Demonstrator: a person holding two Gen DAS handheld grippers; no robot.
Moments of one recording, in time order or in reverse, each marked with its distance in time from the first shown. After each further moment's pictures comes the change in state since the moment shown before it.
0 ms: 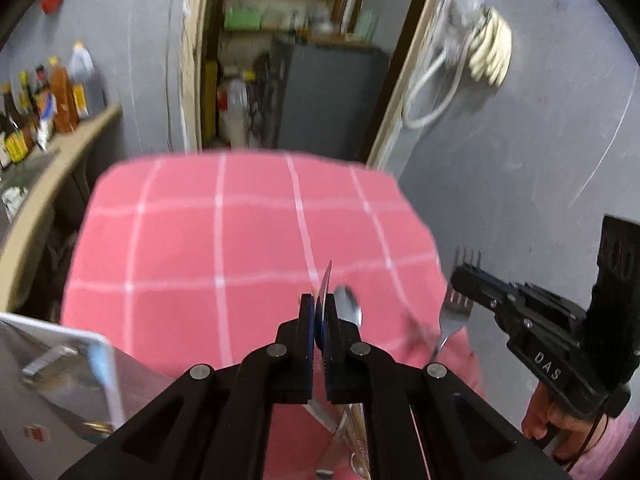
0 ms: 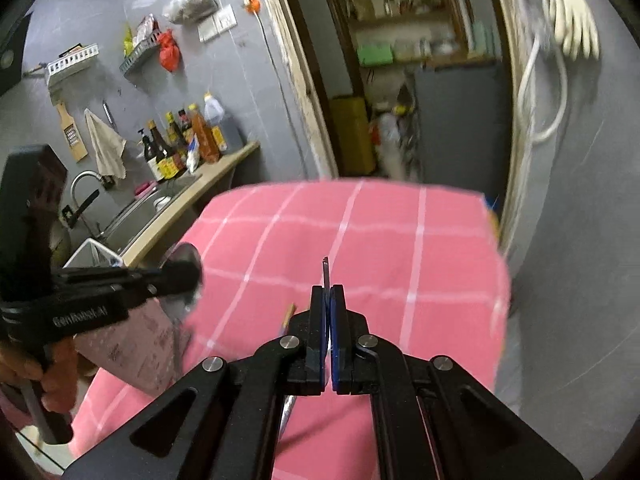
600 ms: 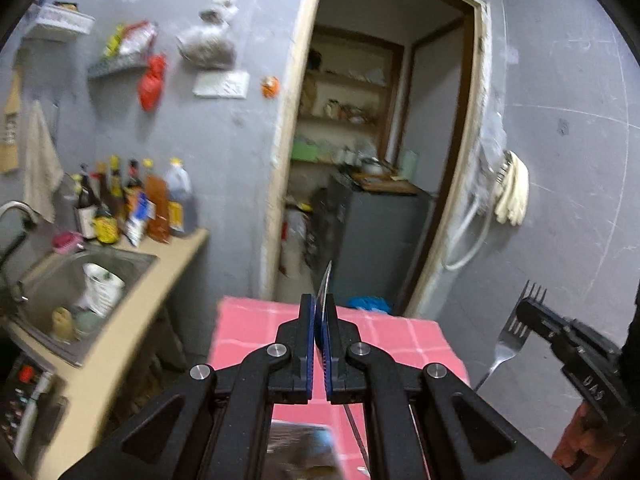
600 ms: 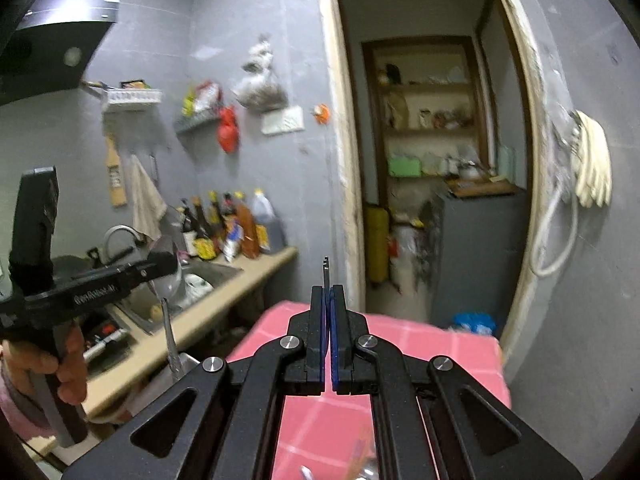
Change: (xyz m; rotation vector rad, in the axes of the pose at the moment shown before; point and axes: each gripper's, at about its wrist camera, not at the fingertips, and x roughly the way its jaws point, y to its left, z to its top) left arm -0.170 0.090 0.028 -0.058 -0.474 0.171; right arm -0.104 0.146 0.097 -0.161 -0.340 0.039
